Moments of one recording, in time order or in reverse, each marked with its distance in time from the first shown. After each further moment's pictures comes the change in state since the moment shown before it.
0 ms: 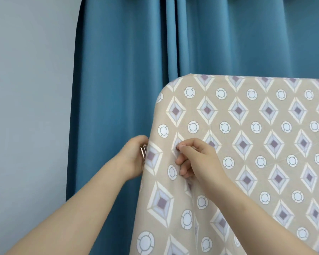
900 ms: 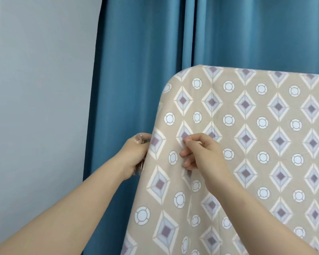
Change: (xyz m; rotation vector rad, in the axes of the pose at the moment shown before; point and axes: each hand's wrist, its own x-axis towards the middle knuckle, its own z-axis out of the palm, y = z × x) left_hand -0.037 -0.029 -0.003 0.354 0.233 0.208; right_hand -0.022 -0.004 -0.009 -0.012 -0.018 0.022
